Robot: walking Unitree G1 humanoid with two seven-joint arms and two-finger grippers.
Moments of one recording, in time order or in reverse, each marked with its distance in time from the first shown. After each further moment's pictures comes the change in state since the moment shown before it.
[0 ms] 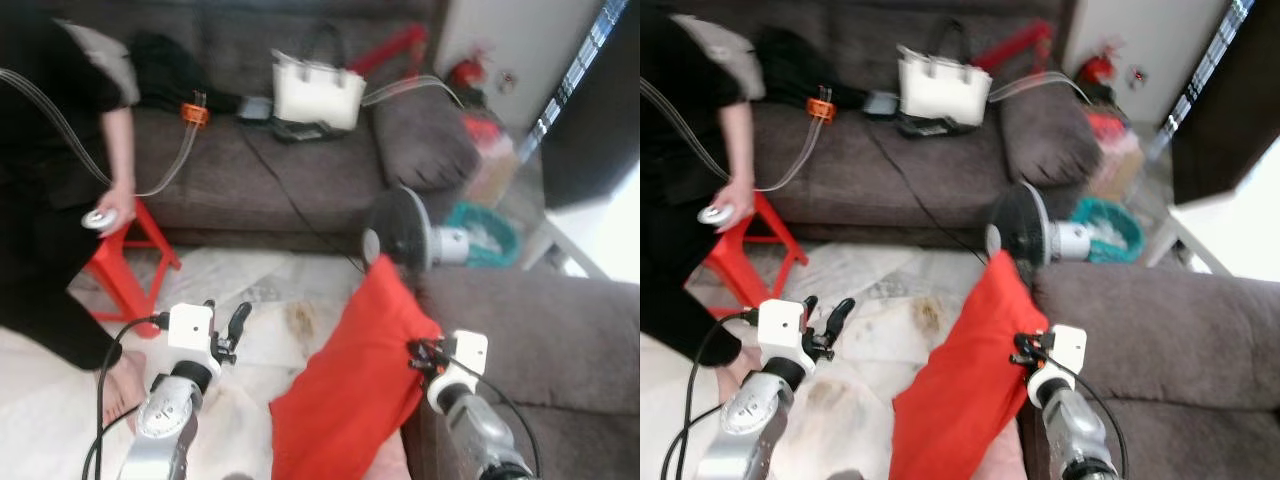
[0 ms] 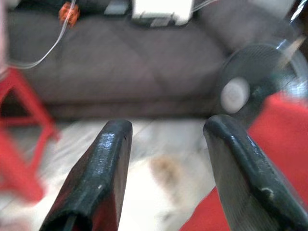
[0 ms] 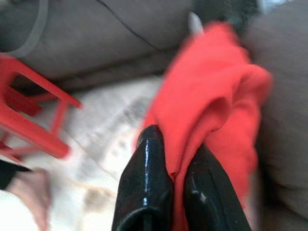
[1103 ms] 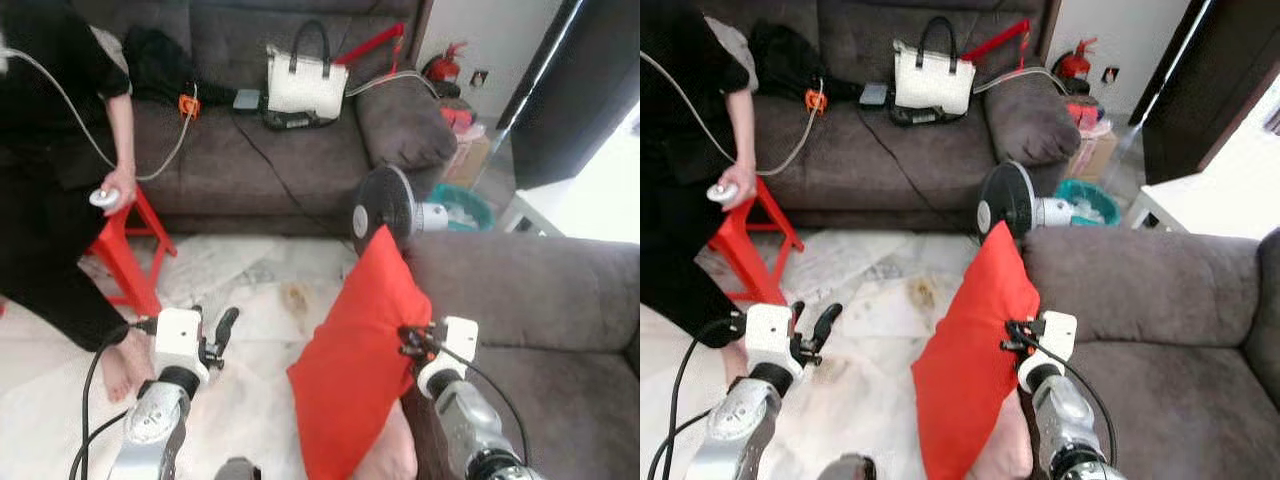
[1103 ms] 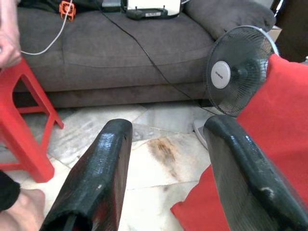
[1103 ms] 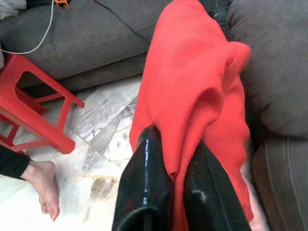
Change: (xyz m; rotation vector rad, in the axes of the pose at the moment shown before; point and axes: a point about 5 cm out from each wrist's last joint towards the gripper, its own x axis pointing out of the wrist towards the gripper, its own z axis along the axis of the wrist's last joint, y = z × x) left arm 0.002 -0.004 0.002 -0.002 -0.009 -0.017; right arm -0.003 -0.005 -0.001 -0.011 -0.007 -0.026
